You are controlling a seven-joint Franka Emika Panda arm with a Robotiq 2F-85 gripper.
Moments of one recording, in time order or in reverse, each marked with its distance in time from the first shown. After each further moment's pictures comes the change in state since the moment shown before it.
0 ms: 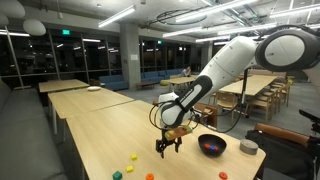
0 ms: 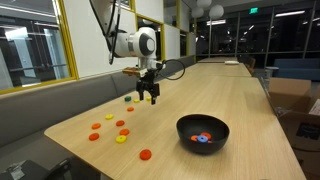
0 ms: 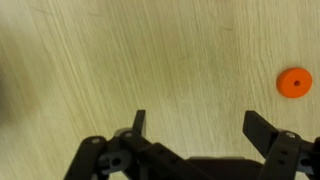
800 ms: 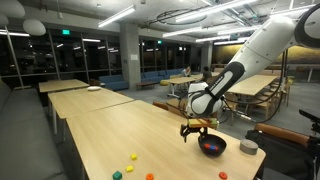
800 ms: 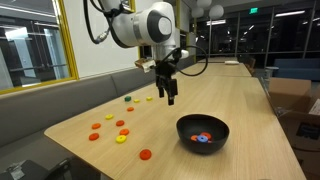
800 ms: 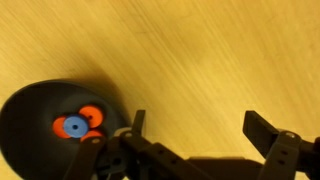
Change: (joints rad) arm -0.146 -0.320 -0.065 -0.390 -0.016 0.181 0.200
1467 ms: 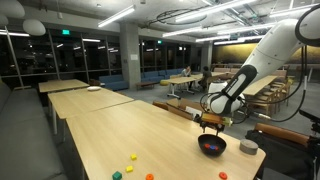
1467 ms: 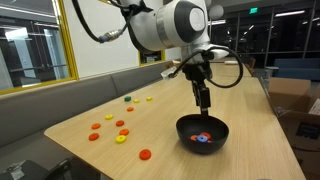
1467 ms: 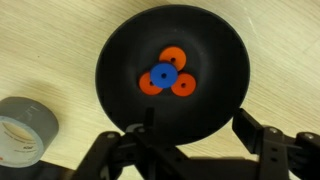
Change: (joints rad) arm -0.128 -0.036 -0.149 -0.105 -0.133 0.177 0.309
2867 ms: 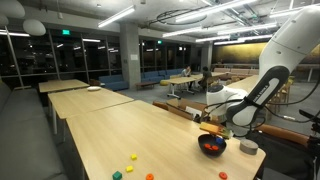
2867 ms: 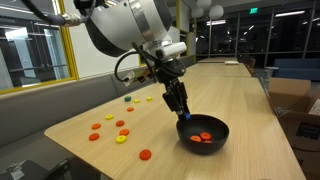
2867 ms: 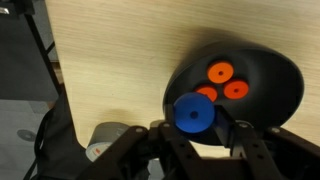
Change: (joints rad) arm 0.173 -0.175 -0.065 -0.175 -0.580 -0.166 0.923
